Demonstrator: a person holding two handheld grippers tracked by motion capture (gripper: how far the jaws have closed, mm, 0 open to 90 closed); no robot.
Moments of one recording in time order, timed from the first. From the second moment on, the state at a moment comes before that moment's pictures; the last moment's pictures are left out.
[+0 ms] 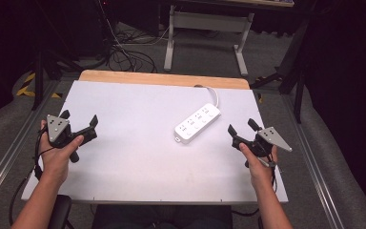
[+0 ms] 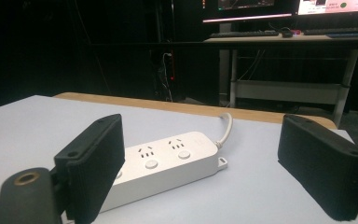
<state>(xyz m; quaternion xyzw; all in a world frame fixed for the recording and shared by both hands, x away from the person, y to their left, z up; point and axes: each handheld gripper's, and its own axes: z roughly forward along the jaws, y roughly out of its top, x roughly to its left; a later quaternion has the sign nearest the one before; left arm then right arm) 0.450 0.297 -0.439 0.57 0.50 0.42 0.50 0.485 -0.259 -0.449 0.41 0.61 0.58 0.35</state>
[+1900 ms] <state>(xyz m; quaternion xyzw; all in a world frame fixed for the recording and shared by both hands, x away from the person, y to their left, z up) 0.453 0.296 -0.440 0.57 0.50 0.42 0.50 0.512 -0.236 -0.433 0.34 0.65 0.60 0.32</state>
